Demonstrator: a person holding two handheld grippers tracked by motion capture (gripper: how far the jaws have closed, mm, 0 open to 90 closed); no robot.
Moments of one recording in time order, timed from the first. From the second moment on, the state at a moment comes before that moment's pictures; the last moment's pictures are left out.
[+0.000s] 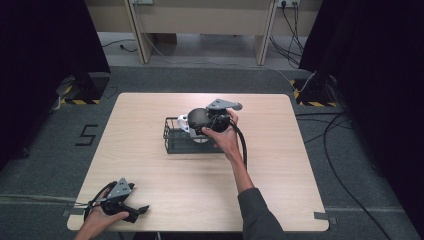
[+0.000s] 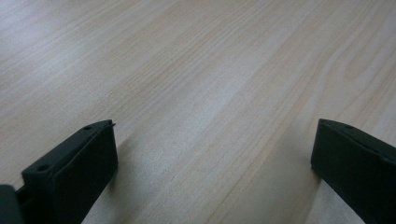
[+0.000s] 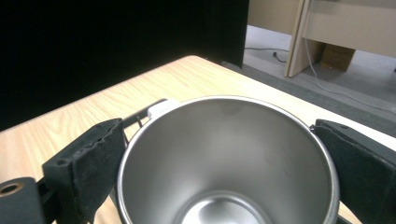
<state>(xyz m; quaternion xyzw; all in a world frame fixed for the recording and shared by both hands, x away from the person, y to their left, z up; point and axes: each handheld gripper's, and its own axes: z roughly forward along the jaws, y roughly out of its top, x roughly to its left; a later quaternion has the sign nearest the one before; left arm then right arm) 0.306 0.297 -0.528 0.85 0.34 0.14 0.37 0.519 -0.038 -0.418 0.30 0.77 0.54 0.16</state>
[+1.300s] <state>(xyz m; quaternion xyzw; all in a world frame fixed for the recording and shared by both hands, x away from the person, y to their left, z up) 0.306 0.297 -0.529 0.85 0.34 0.14 0.37 0.493 -0.065 -0.396 0.30 0.74 0.58 0.16</state>
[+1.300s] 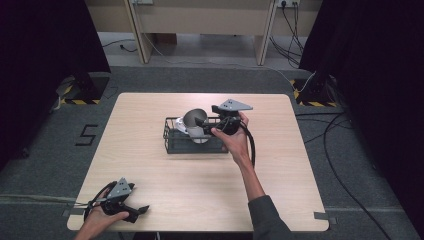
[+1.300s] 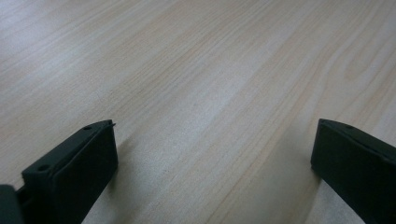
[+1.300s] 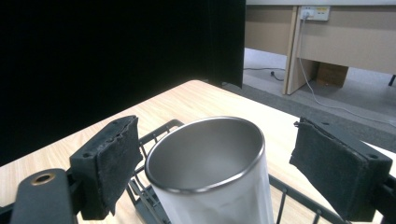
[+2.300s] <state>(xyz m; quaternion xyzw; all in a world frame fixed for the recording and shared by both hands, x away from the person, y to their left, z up) 0.306 0.297 -0.529 0.85 0.34 0.14 0.37 0.442 -0.106 -0.417 0.30 0.74 0.57 0.16</state>
